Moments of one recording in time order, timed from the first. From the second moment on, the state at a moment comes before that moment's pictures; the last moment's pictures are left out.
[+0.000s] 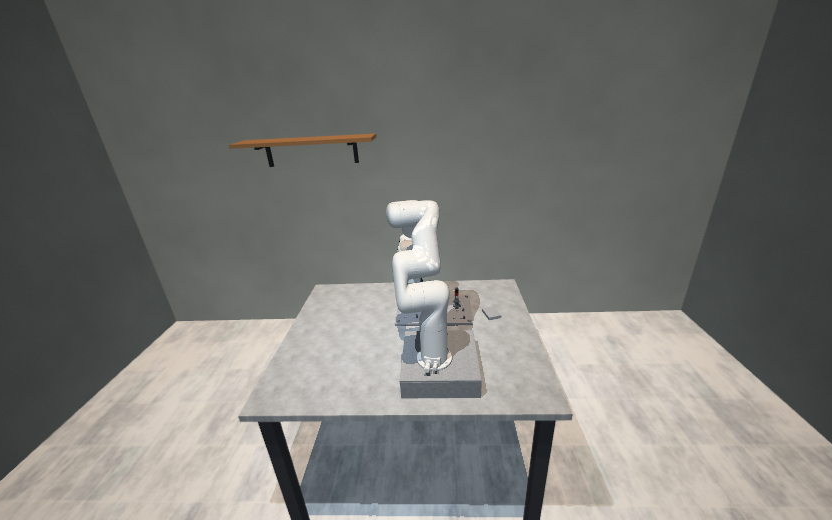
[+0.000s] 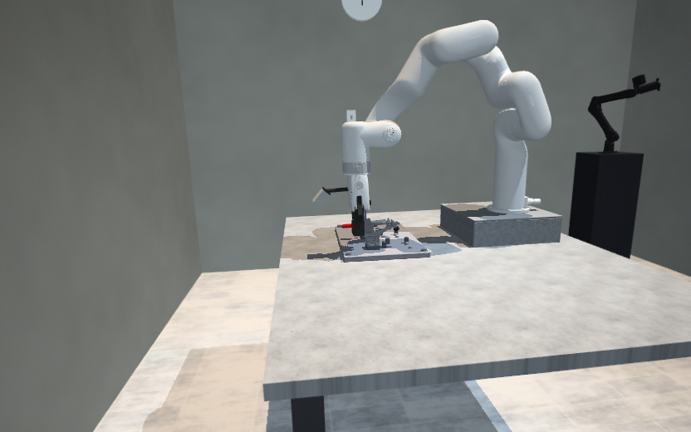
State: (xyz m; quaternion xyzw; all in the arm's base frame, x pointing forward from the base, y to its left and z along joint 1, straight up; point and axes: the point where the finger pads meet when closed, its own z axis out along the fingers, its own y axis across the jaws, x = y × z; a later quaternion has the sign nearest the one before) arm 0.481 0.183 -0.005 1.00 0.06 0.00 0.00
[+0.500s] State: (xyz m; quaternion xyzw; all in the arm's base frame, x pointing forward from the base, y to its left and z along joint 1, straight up) arm 0.468 0.182 0.003 1.00 0.06 0.00 0.00
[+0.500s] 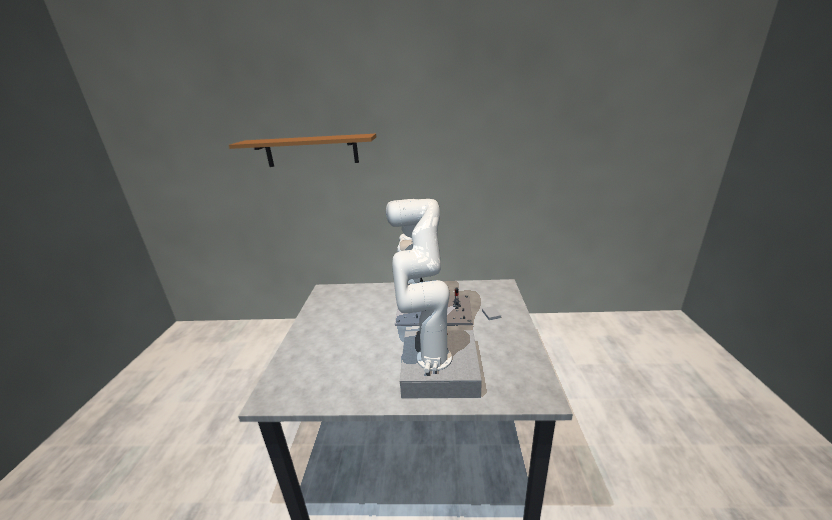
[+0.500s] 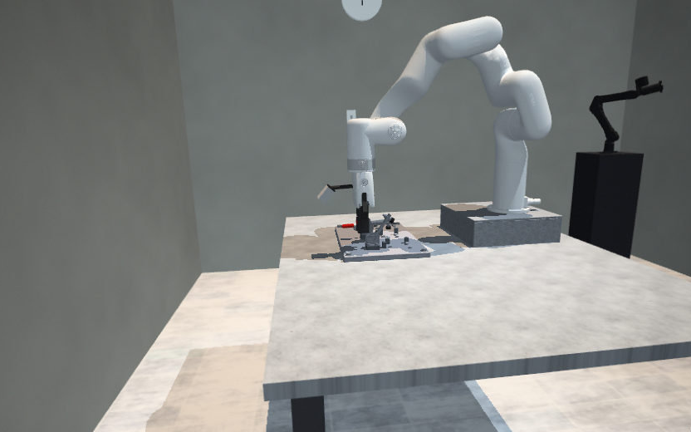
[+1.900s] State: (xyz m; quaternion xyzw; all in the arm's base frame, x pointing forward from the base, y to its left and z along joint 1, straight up) arm 0.450 0.179 0.005 1.00 0.06 0.00 0.00
